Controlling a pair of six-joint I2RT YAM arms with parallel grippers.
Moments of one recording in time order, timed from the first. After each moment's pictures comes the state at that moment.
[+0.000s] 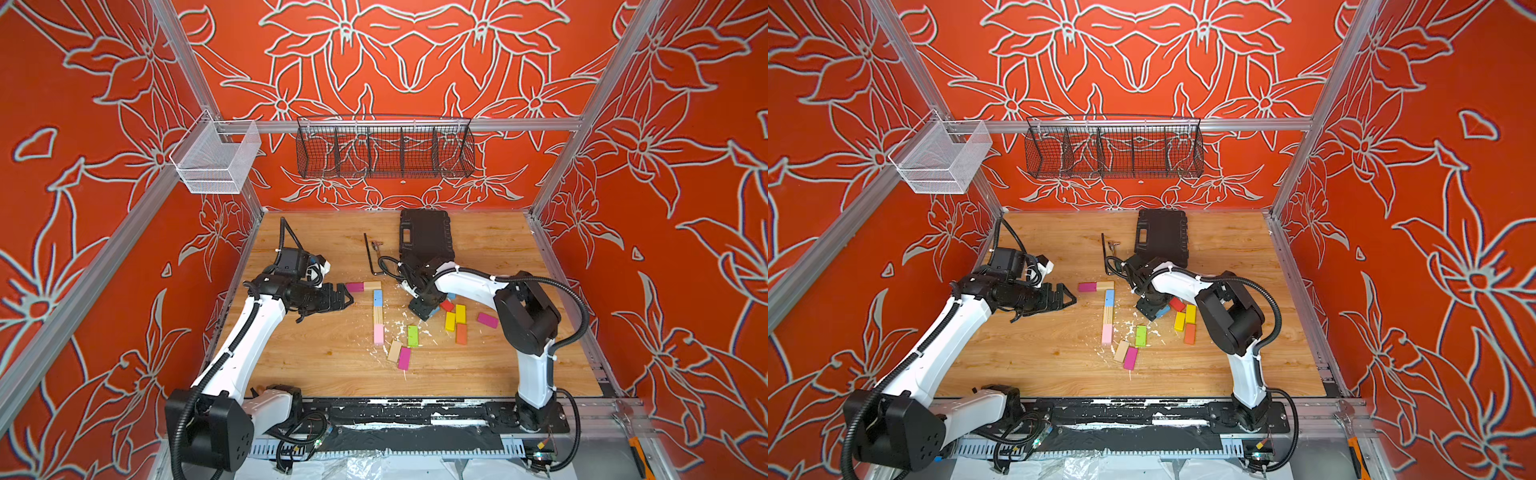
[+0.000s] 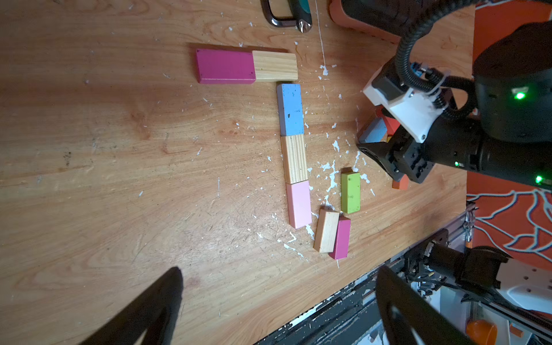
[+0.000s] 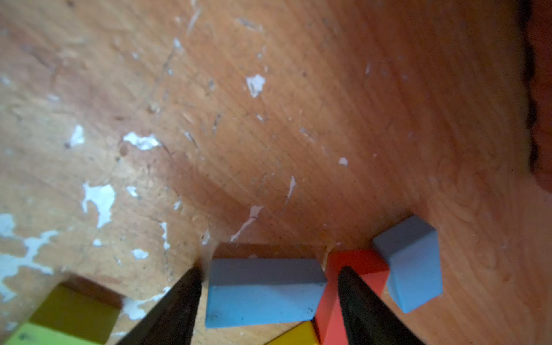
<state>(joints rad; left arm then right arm) -0.07 1.17 1.00 -0.97 0.47 -0.22 0.71 1.99 1.42 -0.91 0.21 -0.08</state>
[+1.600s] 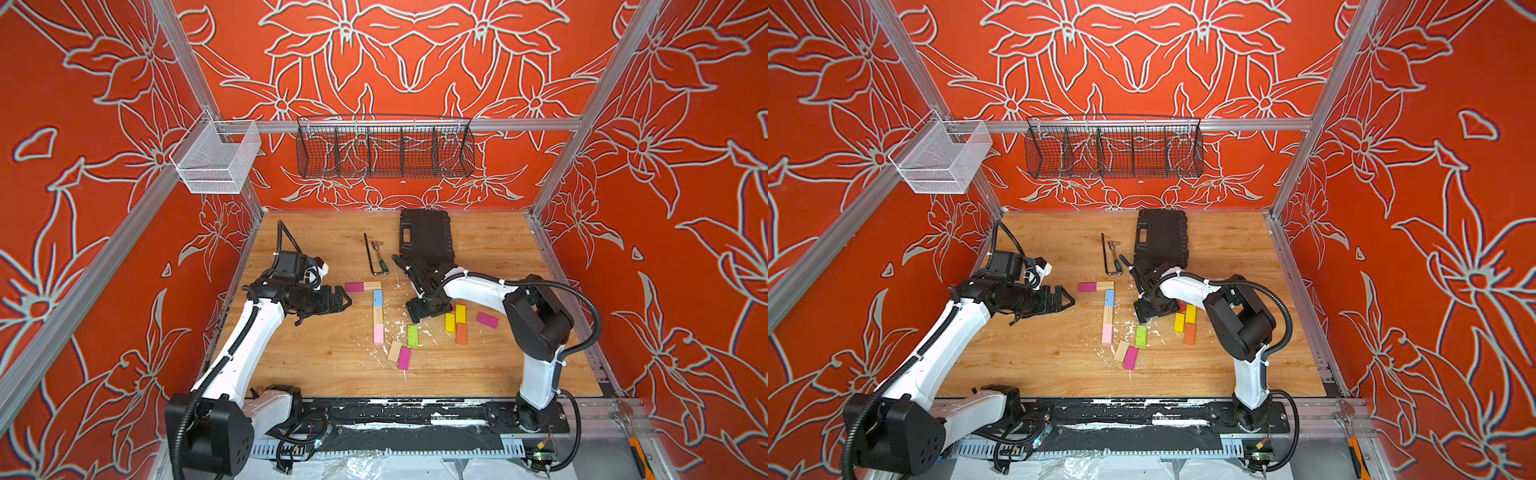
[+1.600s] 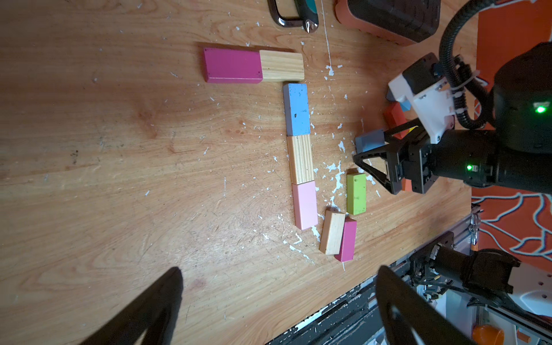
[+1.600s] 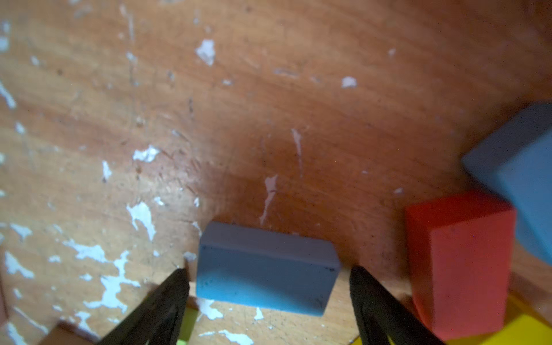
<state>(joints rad) -0.05 1.15 0.97 -0.94 0.47 -0.21 0.69 1.91 1.28 -0.80 0.02 0.42</state>
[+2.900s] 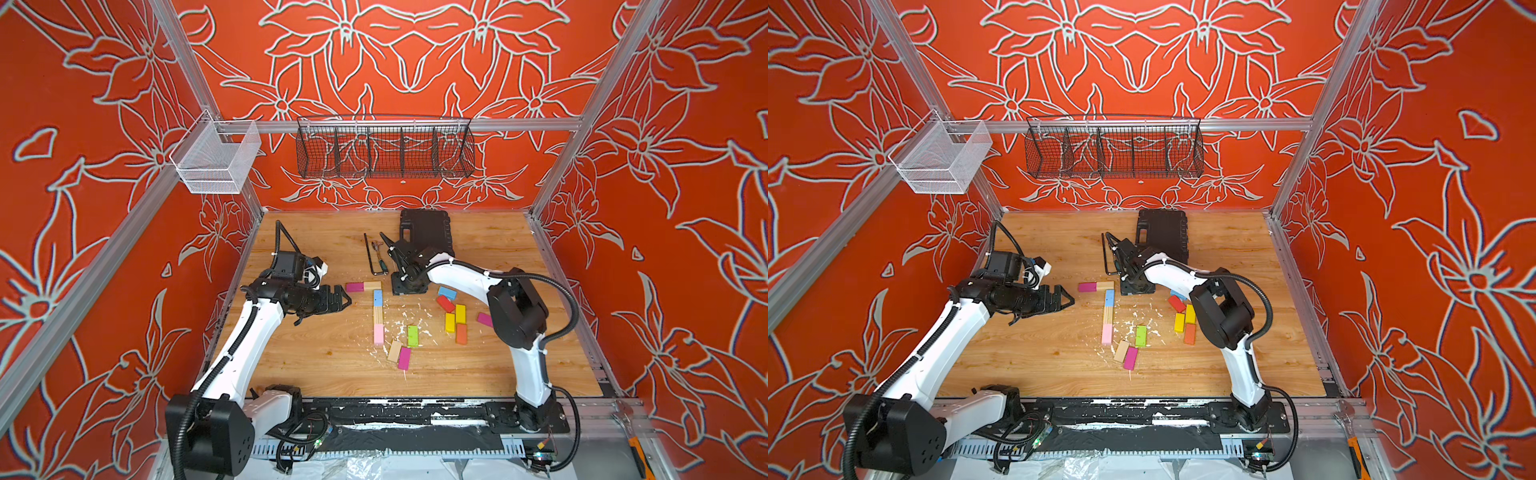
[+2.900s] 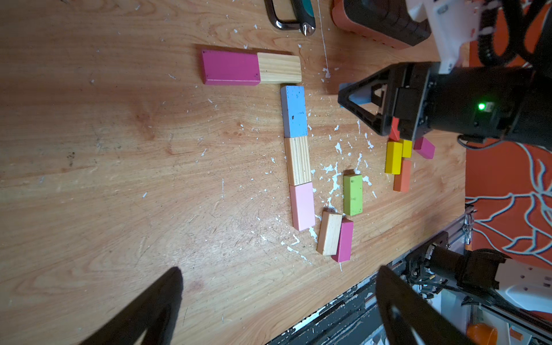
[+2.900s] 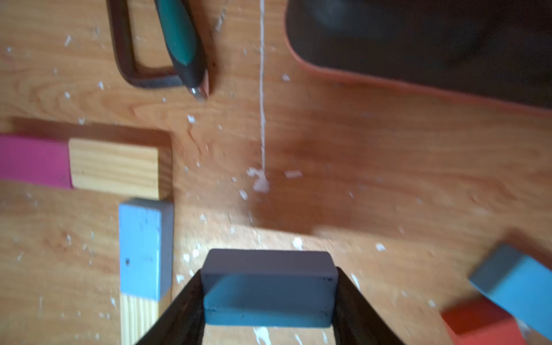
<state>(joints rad) -0.04 1.14 0.96 -0.94 0.49 -0.21 0.71 2.10 1.64 -0.77 0.07 0.61</state>
